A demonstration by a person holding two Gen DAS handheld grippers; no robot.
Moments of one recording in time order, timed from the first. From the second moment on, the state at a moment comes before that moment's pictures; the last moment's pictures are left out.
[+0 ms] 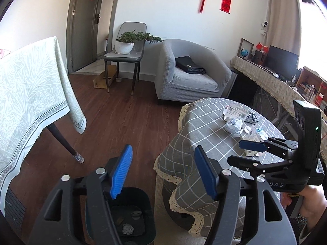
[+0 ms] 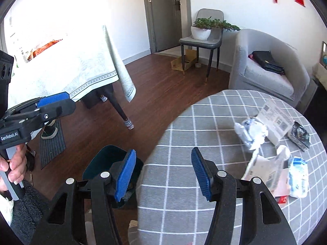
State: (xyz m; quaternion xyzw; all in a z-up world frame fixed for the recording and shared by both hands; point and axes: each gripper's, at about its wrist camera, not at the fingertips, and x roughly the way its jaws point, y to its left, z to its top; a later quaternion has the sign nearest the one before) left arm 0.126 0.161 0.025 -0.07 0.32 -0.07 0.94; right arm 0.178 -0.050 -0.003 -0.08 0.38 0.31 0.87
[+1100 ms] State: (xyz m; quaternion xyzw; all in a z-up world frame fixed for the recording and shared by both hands) left arm 0.190 -0.057 -0.017 0.00 0.36 -0.19 0.91; right arm 0.202 -0.271 -0.013 0.00 0.39 0.16 0.91
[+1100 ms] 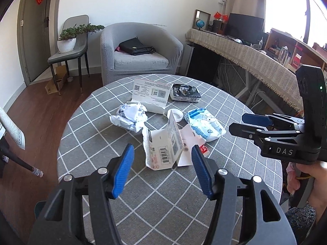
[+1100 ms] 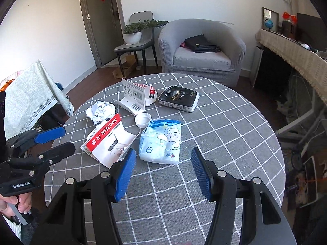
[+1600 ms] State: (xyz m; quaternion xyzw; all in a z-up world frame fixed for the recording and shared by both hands) left arm 0.225 -0.093 -0.048 0.02 0.41 -0.18 0.89; right arm 0.203 -0.289 -0.027 0.00 0.41 0.17 0.90
